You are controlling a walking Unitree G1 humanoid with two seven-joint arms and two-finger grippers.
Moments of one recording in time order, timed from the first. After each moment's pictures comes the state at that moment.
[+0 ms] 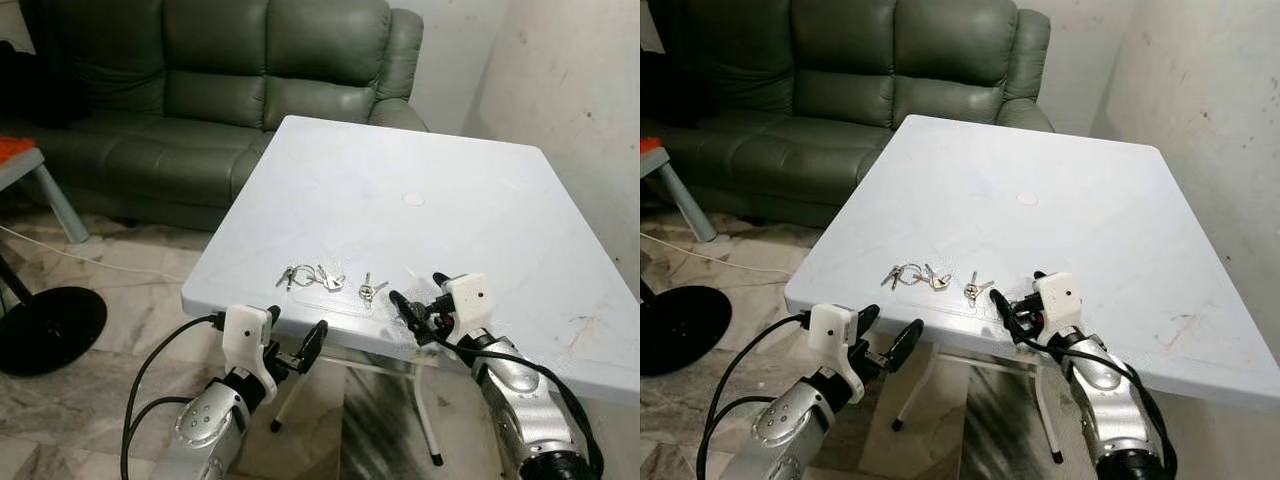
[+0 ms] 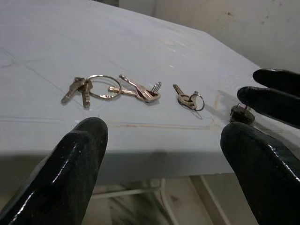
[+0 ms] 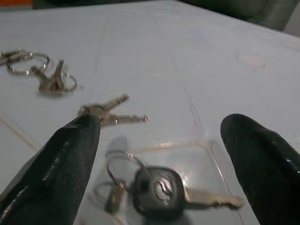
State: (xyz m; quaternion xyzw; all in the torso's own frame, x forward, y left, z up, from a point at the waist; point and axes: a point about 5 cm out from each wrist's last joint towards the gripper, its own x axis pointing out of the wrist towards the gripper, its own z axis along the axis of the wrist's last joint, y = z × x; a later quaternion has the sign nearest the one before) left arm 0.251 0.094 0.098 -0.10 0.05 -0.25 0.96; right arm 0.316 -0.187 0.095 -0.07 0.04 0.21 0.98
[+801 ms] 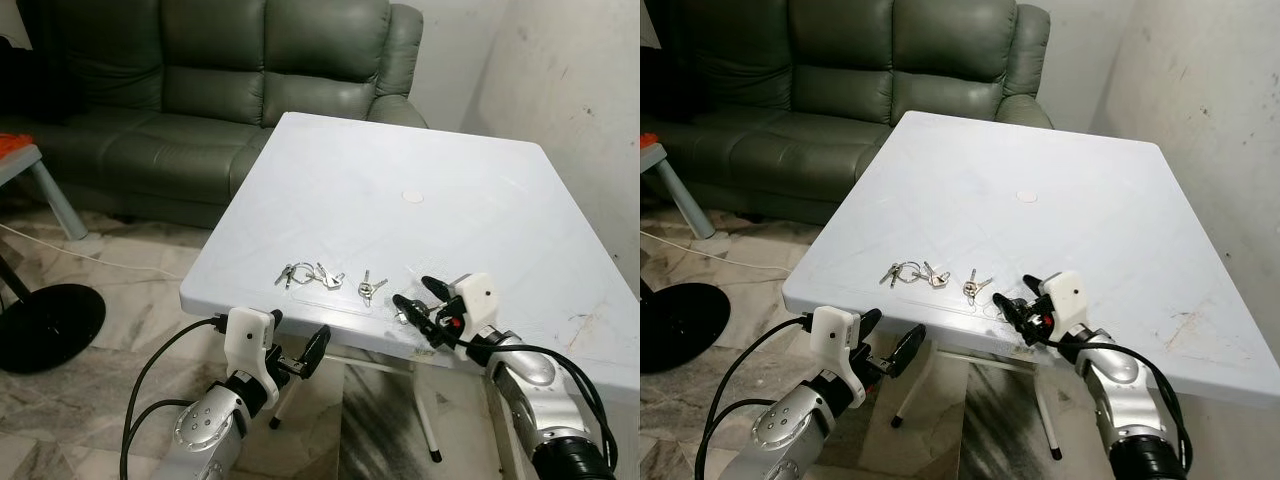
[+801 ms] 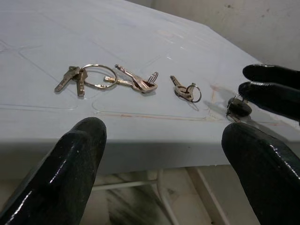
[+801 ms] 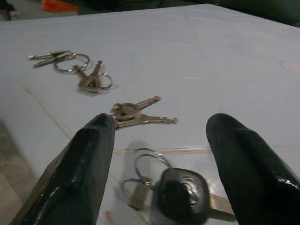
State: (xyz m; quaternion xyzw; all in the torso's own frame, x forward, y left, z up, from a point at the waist) left arm 0.247 0.092 0.098 -0.10 0.06 -0.26 0.96; right arm 0.318 -0.186 0.095 -0.07 0.03 0.29 0.95
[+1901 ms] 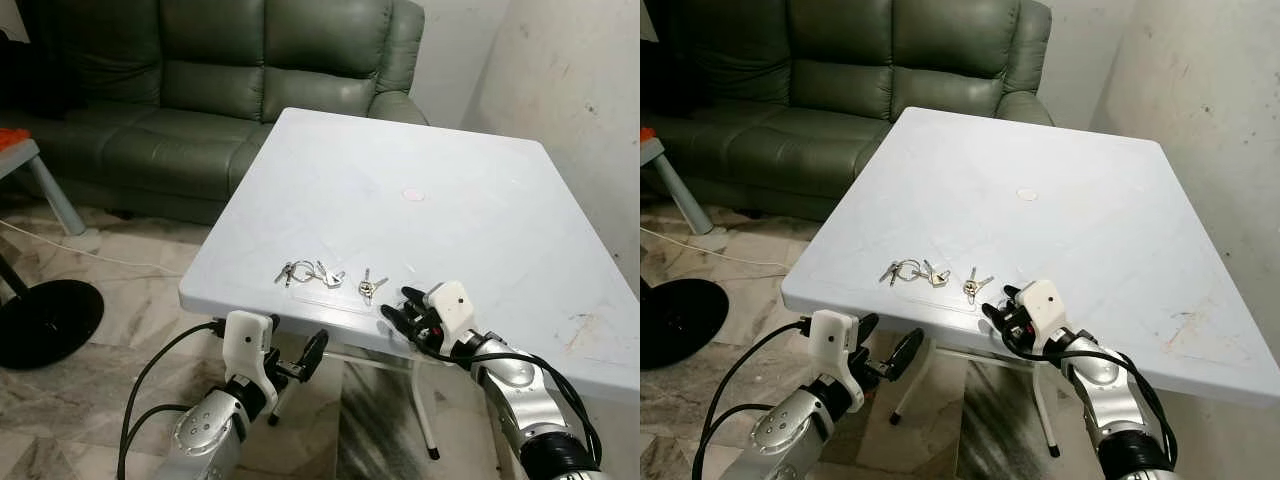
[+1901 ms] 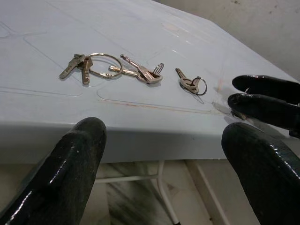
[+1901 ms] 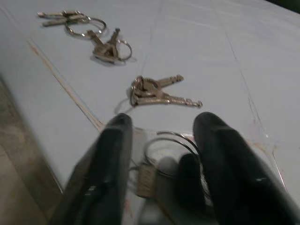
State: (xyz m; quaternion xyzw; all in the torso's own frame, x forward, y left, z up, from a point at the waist) left arm 0.244 0.093 0.095 -0.10 0.07 -0.25 0.96; right arm 0.320 -0.177 0.083 -0.12 0.04 0.30 0.94
